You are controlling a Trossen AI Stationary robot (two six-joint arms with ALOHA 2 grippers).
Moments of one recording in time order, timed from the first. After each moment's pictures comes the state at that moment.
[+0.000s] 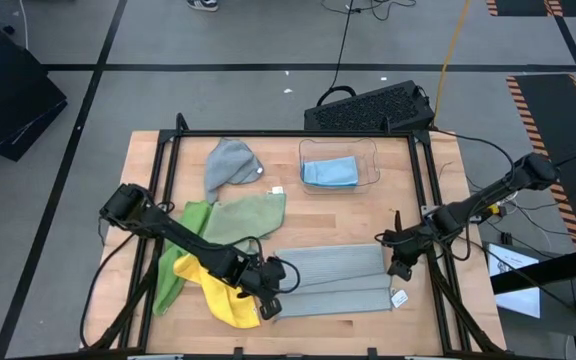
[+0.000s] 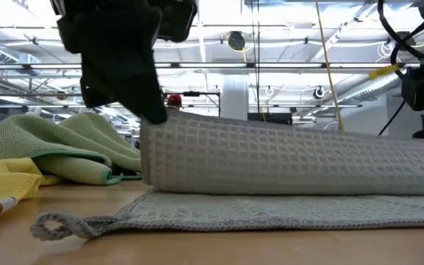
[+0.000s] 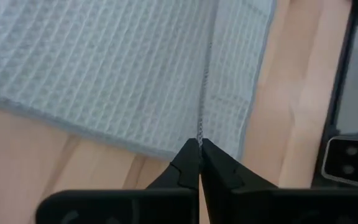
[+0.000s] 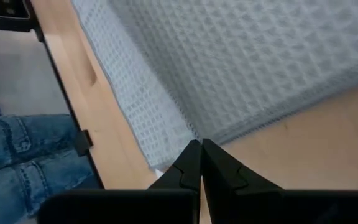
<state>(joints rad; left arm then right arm) -0.47 1.86 1.22 -0.35 -0.08 -0.90 0.47 0.78 0.24 -0.36 -0.29 1.17</state>
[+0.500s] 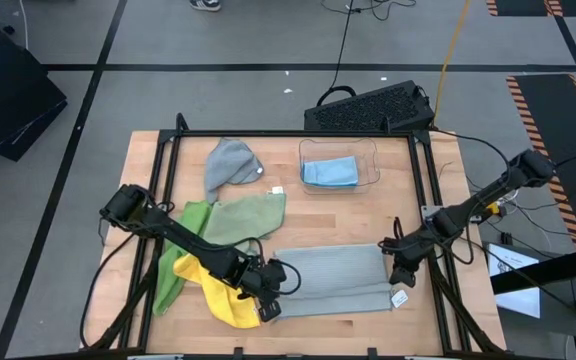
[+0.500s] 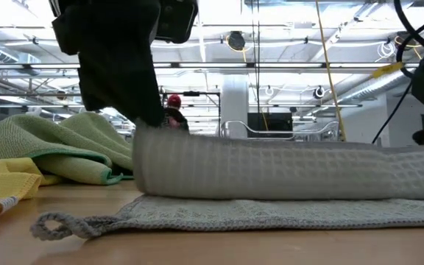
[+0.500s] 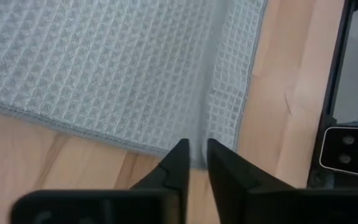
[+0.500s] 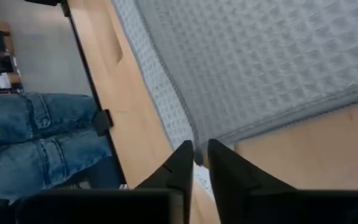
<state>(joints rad) -0.47 1.87 1.22 -0.34 -0.05 -0.88 0.55 0.81 0.22 -0.23 -0.32 1.20</state>
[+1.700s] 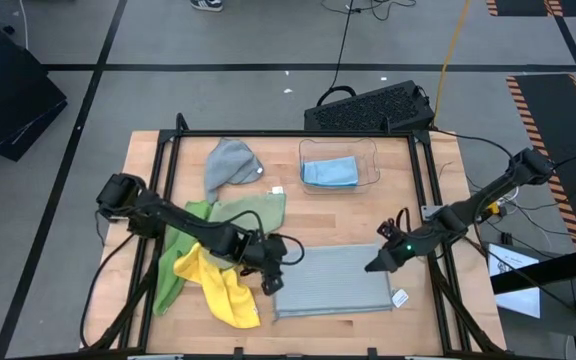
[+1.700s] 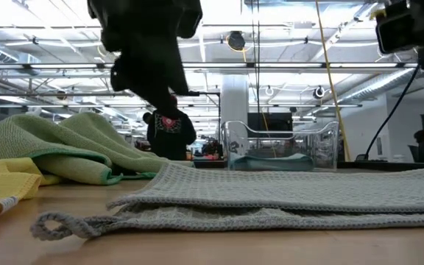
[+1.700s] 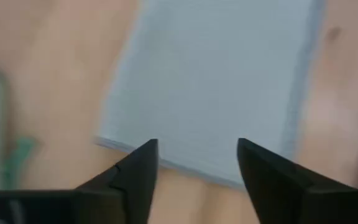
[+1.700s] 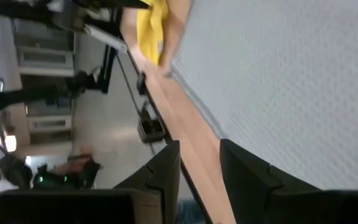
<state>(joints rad) -0.33 1.76 1.22 -0.48 -0.12 -0.73 0.56 0.81 0.40 -0.13 0.10 1.50</state>
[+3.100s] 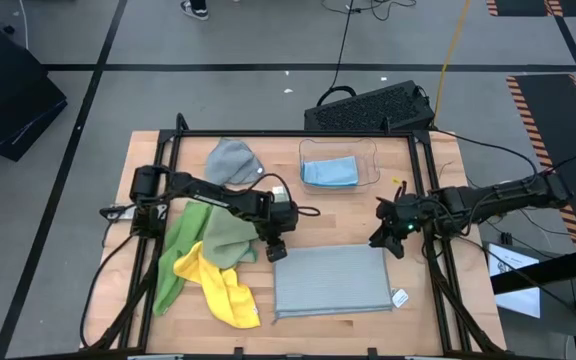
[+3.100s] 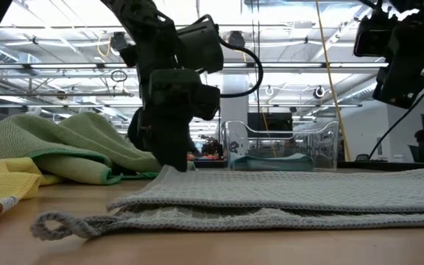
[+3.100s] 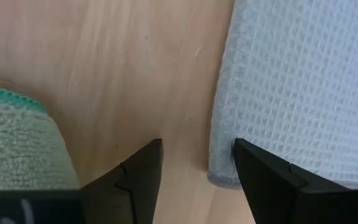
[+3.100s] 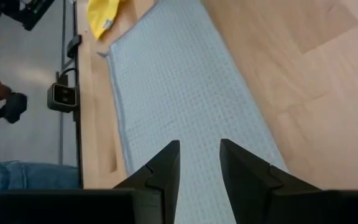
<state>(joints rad) 0.00 1.95 1.22 -0.52 0.31 -0.37 0.12 0.70 0.45 -0.49 -0.22 0.70</state>
